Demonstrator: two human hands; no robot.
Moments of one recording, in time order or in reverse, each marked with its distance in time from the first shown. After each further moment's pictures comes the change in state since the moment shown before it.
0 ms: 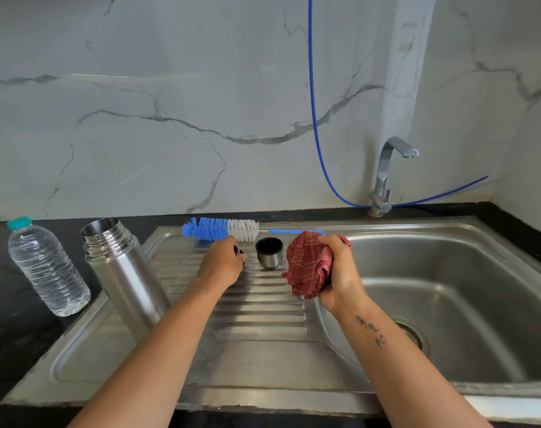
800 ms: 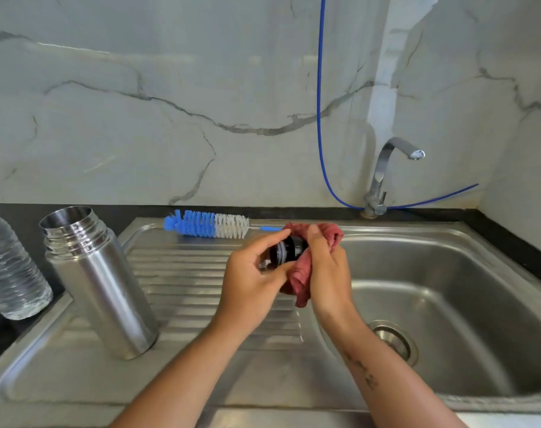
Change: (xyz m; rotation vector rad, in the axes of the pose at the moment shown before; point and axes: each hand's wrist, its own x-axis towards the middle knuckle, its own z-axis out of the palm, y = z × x) left_hand -0.078 0.062 0.006 -1.120 0.048 0.391; right_hand -0.017 0.014 0.022 -0.529 -0.001 -0.527
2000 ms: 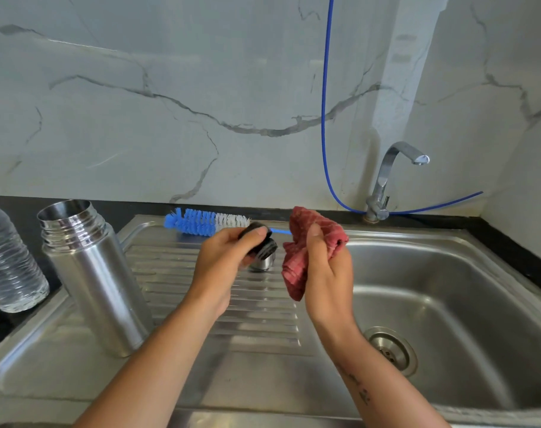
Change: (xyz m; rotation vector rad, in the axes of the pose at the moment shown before) left_hand 0.025 0.002 -0.031 -0.144 0.194 -0.368; right_hand -0.013 -0.010 0.007 0.099 -0.005 -0.181
